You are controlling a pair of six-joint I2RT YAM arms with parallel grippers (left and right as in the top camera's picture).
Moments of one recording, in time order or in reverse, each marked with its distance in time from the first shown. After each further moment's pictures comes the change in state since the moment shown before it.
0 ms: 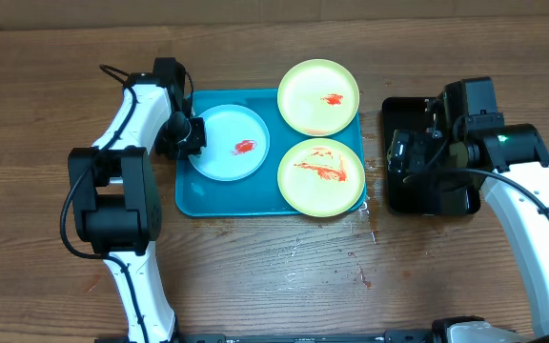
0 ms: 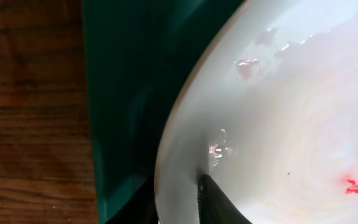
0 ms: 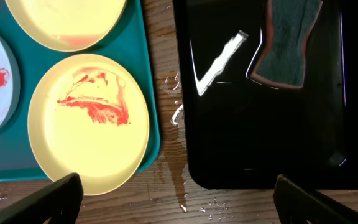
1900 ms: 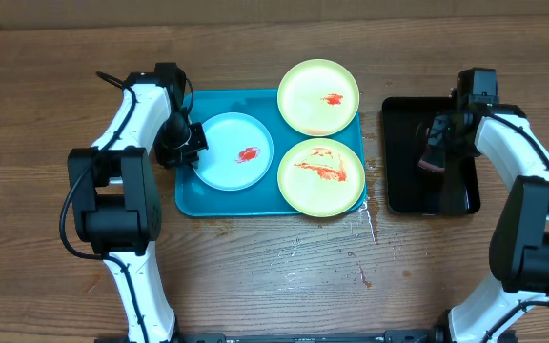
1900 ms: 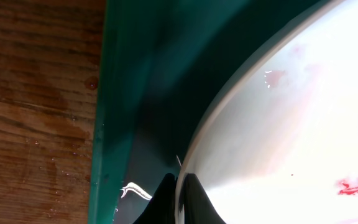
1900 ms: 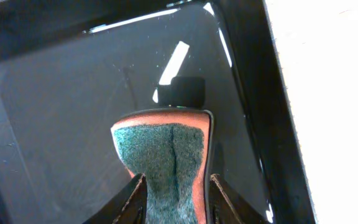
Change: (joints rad) left arm 0.000 0.000 0.005 -0.126 0.025 -0.156; right arm -0.216 0.491 0.002 0.452 0.175 -0.083
